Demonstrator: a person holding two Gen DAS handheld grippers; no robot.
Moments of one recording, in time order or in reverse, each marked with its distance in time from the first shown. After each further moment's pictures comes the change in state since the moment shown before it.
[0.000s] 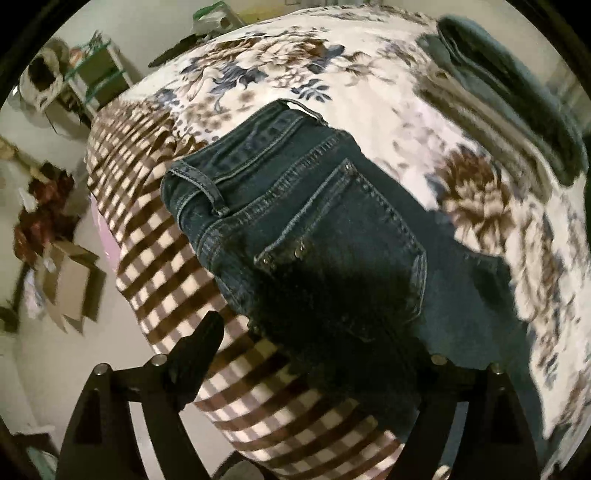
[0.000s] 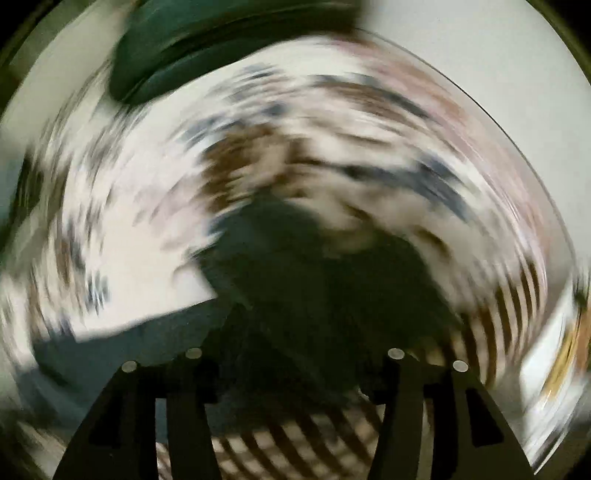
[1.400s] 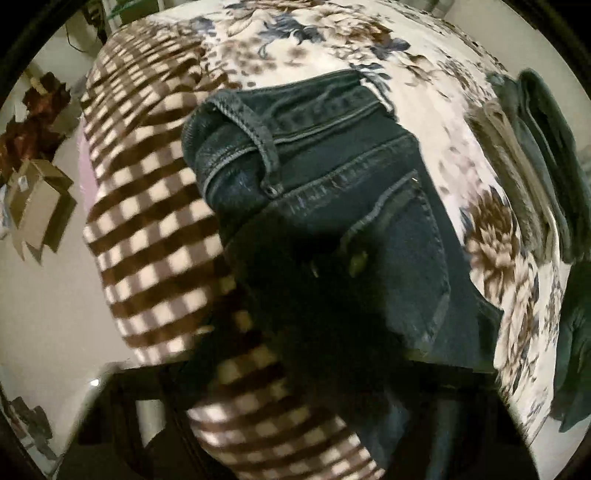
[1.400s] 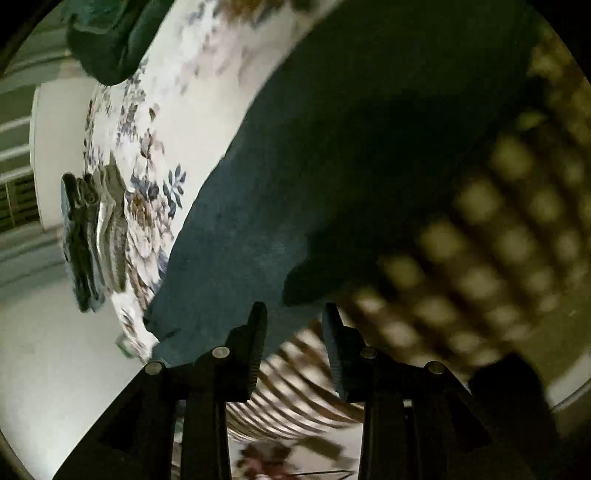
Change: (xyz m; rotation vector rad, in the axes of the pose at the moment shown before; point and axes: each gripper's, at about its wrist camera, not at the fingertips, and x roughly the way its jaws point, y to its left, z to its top) left arm 0.047 0.052 0.014 -0.280 0.116 -0.200; right arm 0.045 0.067 -0.125 0.687 0.327 0.601
